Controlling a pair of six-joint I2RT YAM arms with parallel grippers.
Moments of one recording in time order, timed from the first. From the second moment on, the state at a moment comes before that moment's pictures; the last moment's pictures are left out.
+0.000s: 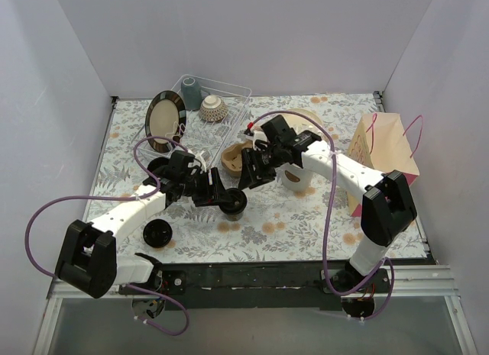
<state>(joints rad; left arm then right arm) -0.43 1.27 0.74 -0.34 0.47 -0.61 0.69 1.70 1.40 -0.67 -0.59 0.42</state>
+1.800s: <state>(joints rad) -0.43 1.28 0.76 -0.38 0.48 -0.60 0.72 1.72 1.20 -0.43 -0.61 0.51</state>
